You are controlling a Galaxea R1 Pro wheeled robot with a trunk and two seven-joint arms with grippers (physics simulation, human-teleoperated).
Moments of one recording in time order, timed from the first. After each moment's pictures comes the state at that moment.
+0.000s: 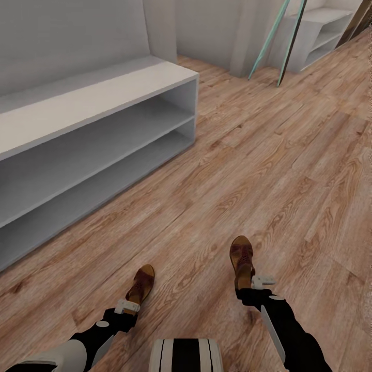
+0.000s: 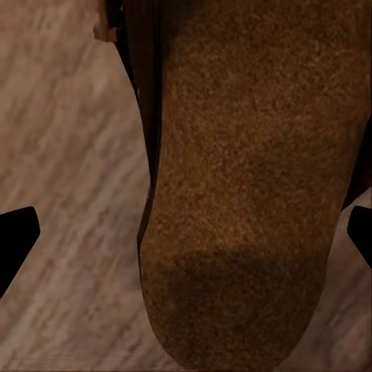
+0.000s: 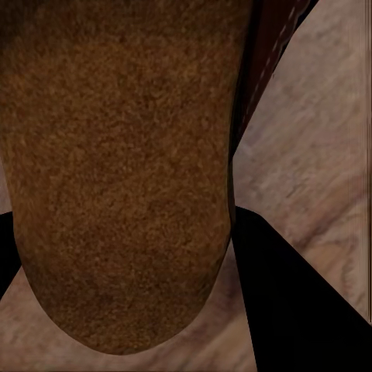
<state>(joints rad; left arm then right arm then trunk) -0.69 0.03 -0.04 -0.03 -0.18 -0.11 -0.02 -0.37 0.00 -0.03 -1.08 0.00 0.57 0.00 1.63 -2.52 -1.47</state>
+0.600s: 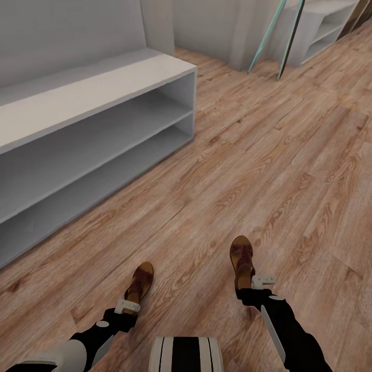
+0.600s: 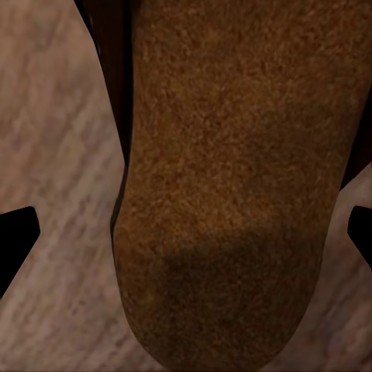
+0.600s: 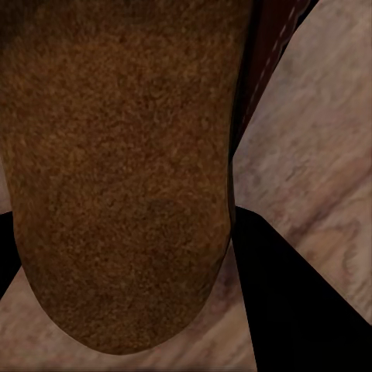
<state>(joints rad) -0.69 0.03 -0.04 -0.03 -0.18 -0.11 -0.02 -0.37 0.00 -0.03 -1.08 0.00 0.57 0.00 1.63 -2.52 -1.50</state>
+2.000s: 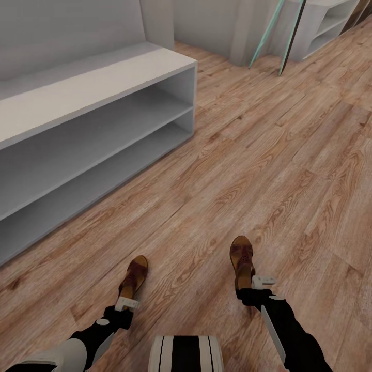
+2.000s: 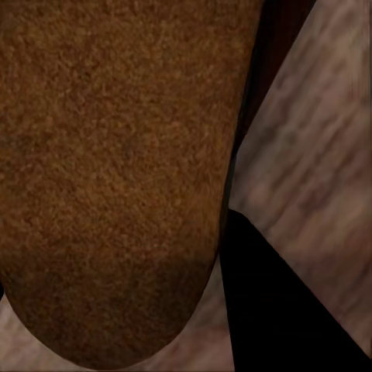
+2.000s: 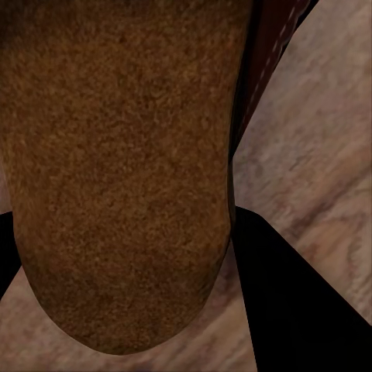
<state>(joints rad) -0.69 0.03 -0.04 -0.05 -0.17 -0.11 -0.02 -0.37 0.00 -0.03 -1.08 0.00 0.57 0.00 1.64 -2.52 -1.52</state>
